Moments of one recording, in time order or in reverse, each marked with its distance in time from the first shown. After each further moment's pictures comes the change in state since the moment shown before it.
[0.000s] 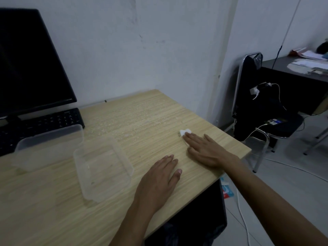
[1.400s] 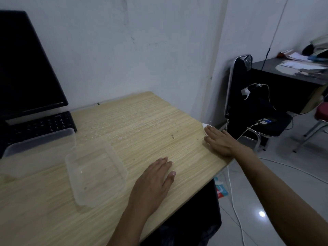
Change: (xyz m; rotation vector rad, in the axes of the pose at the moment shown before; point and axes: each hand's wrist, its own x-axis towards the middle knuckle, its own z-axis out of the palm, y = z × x) left_hand -0.002 -0.004 0.004 -0.043 -0.016 -0.023; right_hand -0.007 0.074 -0.012 0.056 0.007 0.275
